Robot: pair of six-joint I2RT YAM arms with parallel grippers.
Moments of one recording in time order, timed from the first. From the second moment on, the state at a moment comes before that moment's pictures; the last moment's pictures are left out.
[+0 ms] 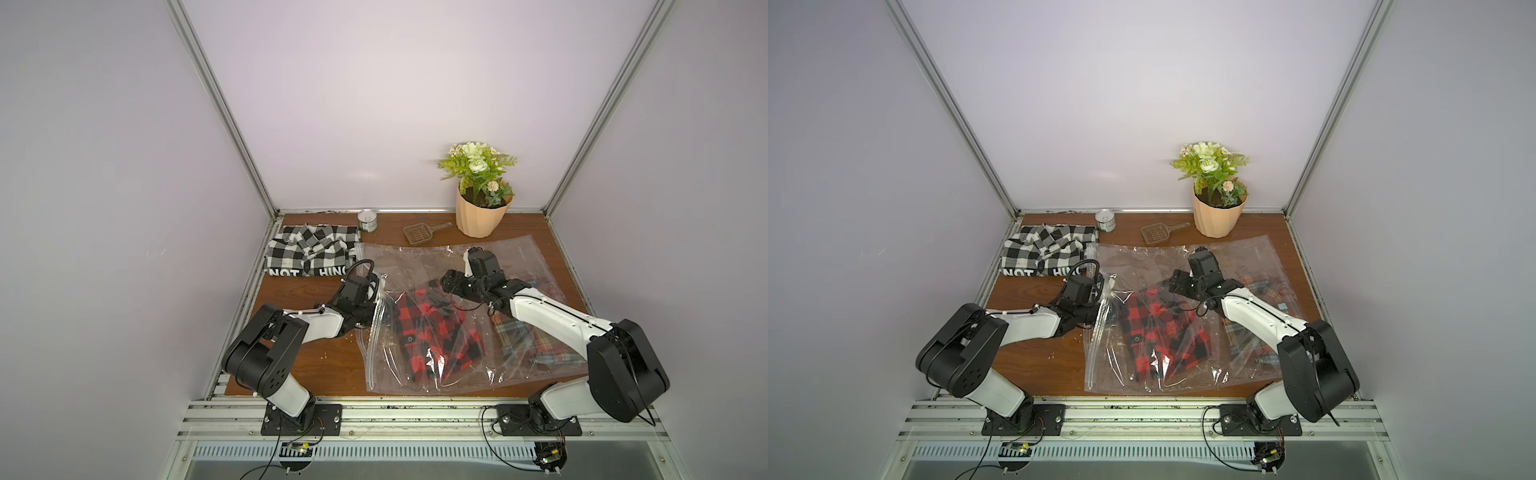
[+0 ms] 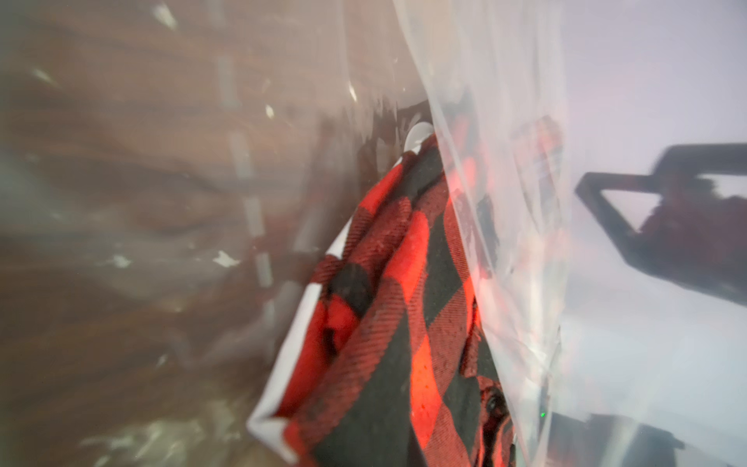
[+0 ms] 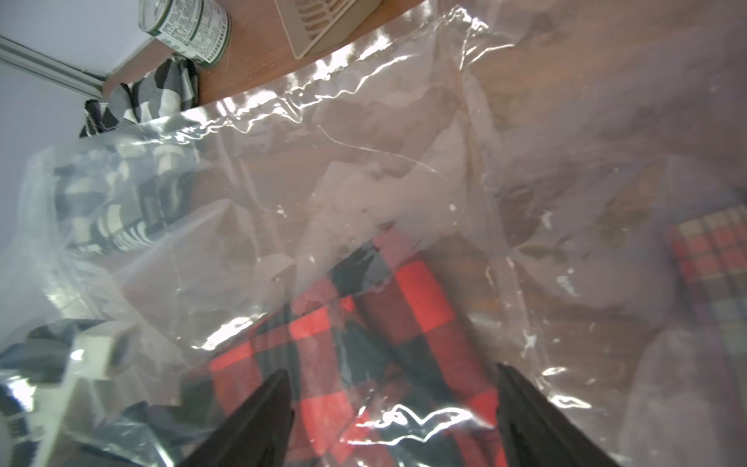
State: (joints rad) left arm -0.44 1.56 0.57 0.24 0.59 -0.69; right arm 0.49 1.46 0.88 -0.15 -0.03 0.65
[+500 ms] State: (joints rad) left arm -0.35 1.42 0.53 0.12 0.58 -0.66; right arm 0.39 1.63 0.84 -0.03 -0.16 0.68
